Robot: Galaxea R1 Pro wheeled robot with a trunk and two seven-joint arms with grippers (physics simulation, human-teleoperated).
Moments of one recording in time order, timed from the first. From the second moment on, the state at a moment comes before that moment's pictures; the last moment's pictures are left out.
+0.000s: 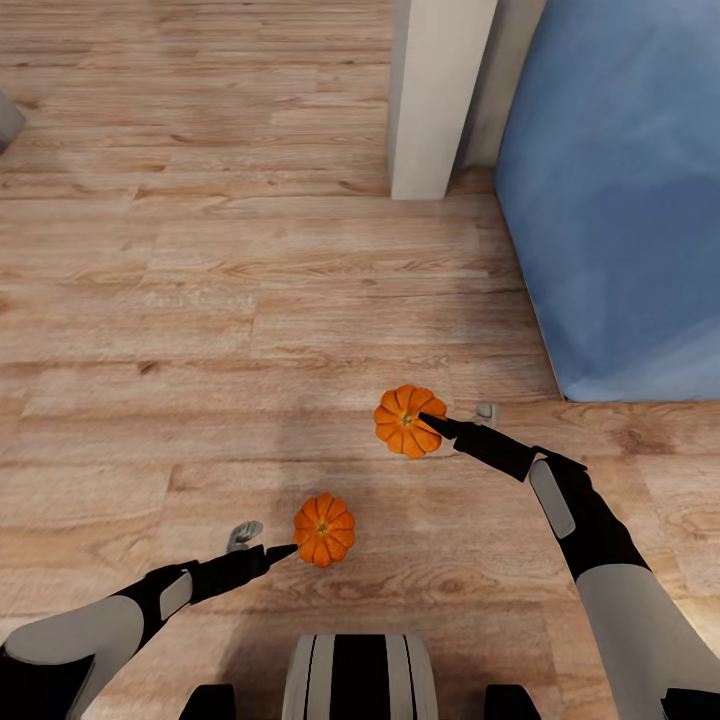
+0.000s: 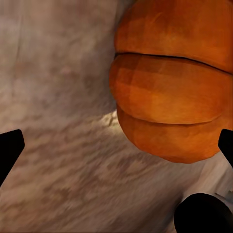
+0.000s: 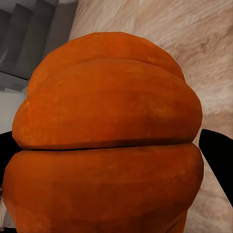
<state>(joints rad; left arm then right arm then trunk) -0.85 0.15 -1.87 -0.02 2.17 0.16 -0.89 -0.77 -0.12 -0.07 -0.96 -0.45 0.49 0.92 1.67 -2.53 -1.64</state>
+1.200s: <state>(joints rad) -0.85 0.15 -1.87 -0.02 2.18 0.14 -0.89 -0.77 -0.12 -0.07 -0.96 -0.45 0.49 0.92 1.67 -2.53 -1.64</state>
